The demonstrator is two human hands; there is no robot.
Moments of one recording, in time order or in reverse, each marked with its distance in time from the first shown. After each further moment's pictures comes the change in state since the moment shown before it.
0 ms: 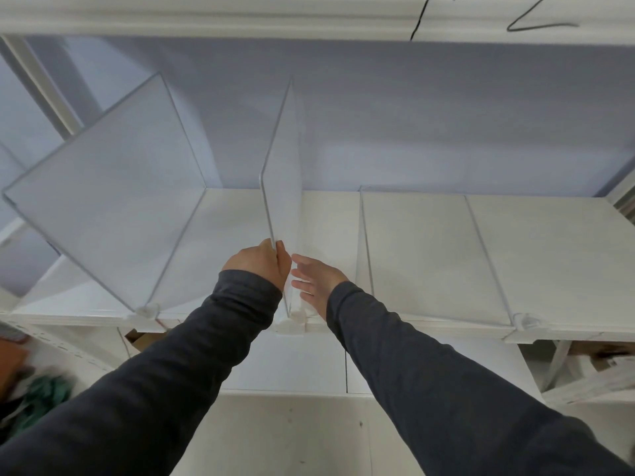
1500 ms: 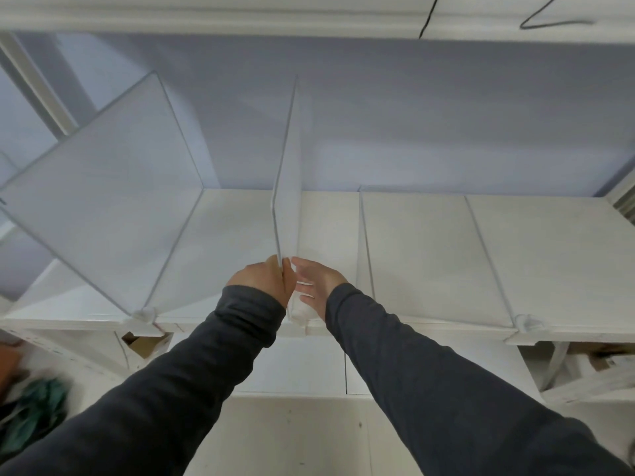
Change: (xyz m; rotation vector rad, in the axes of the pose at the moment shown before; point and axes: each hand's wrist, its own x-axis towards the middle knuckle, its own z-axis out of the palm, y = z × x) left_hand -0.004 -0.005 0.020 0.041 -0.064 0.025; right_hand 0.009 0.000 0.000 -0.005 0.043 0.011
